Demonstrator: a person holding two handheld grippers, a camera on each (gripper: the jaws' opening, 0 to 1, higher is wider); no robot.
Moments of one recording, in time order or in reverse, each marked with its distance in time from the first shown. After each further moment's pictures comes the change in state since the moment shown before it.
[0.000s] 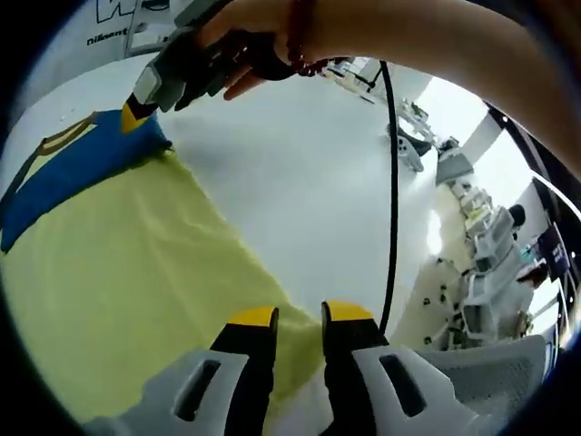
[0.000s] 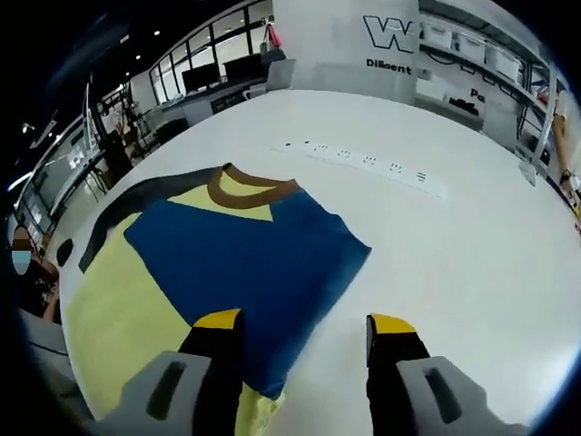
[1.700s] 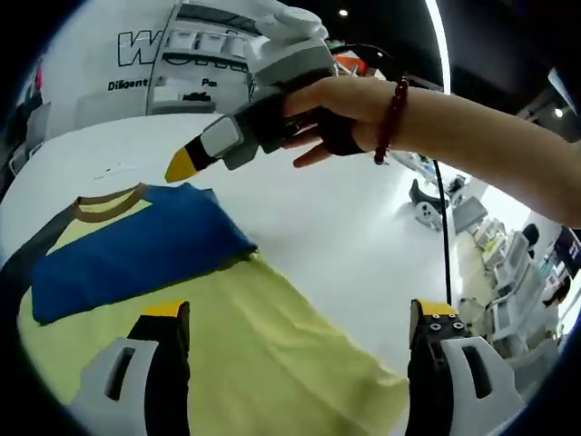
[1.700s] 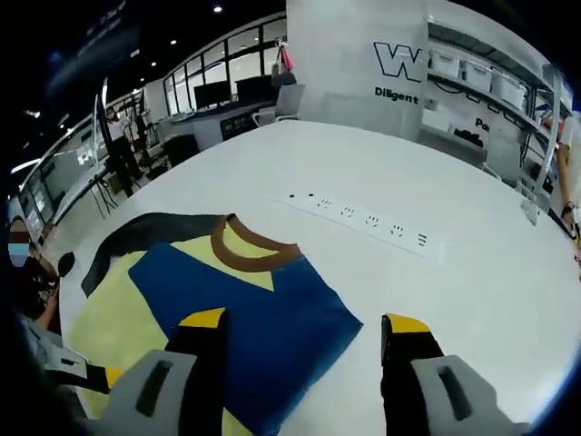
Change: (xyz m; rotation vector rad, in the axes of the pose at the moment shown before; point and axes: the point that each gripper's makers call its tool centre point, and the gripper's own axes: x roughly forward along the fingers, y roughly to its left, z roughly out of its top) left arm -0.044 0.077 0.087 0.106 -0.309 0.078; right arm -0.016 0.006 0.068 -0.063 -0.136 0.009
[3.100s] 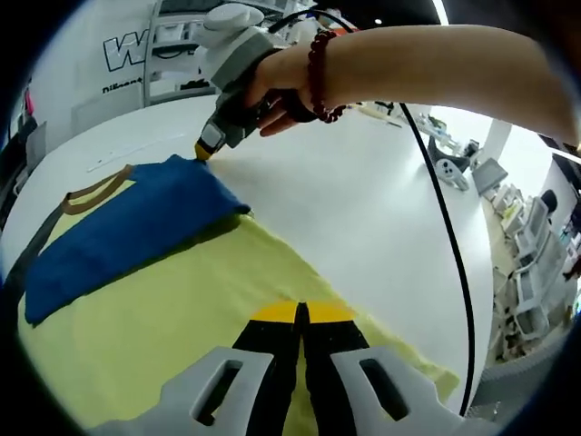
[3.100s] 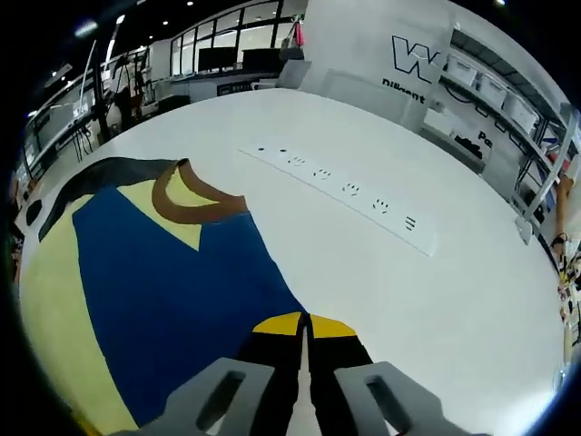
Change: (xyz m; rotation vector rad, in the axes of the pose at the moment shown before) left arm 0.043 0.003 -0.041 0.085 0.111 0.089; right arm 0.056 -0.056 -0.034 -0.159 0.099 -0.111
